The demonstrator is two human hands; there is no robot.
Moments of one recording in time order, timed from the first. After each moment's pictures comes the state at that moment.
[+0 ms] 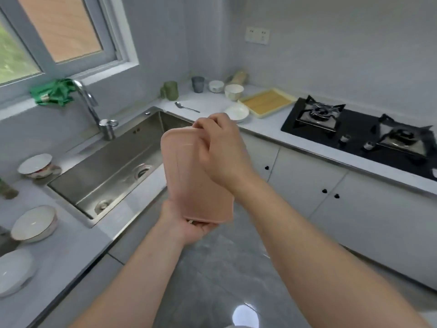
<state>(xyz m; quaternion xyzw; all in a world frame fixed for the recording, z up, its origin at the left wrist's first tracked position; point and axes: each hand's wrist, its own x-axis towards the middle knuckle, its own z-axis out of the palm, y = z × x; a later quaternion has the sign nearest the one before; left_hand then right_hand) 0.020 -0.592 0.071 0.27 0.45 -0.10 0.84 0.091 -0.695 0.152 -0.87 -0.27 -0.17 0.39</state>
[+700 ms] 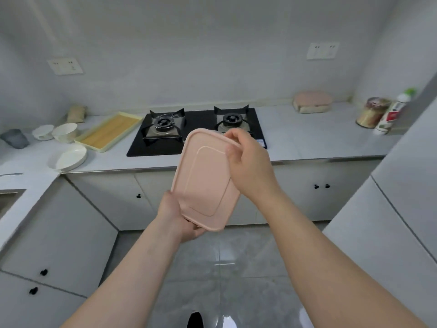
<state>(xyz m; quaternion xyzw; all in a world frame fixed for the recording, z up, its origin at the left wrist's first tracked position) 0.123 -1.081 0.093 0.48 0.37 -0.30 0.74 0.095 -1.243 0.144 -0.86 0.04 -0.26 0.43</state>
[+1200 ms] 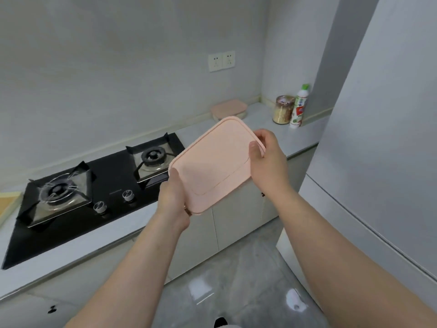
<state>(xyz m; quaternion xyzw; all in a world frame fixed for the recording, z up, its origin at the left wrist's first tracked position) 0.284 -1.319 0.108 0.66 0.11 -0.30 0.68 0.169 -1.463 0.124 -0.75 0.35 -0.37 0.41</state>
